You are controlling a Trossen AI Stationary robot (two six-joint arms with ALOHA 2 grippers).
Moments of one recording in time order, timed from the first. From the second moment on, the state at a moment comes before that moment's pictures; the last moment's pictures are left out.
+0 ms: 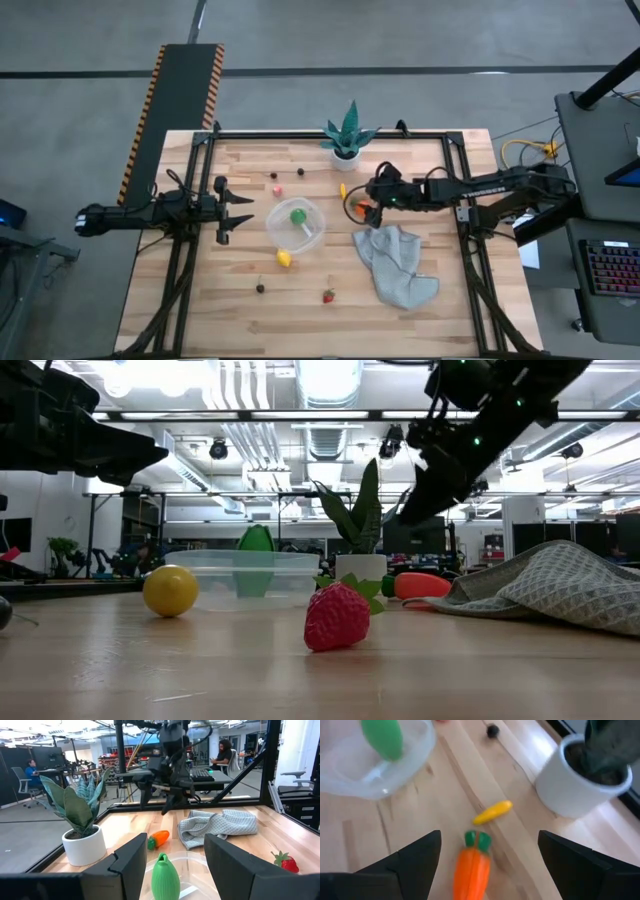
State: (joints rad) left arm 0.01 0.06 0.01 0.04 -0.08 0.08; right arm -0.09 1.35 0.69 -0.12 0.32 0.18
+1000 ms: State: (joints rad) left arm 0.01 0.06 0.01 0.04 -0.08 0.08; right arm -0.14 1.65 0.60 0.16 0.20 0.23
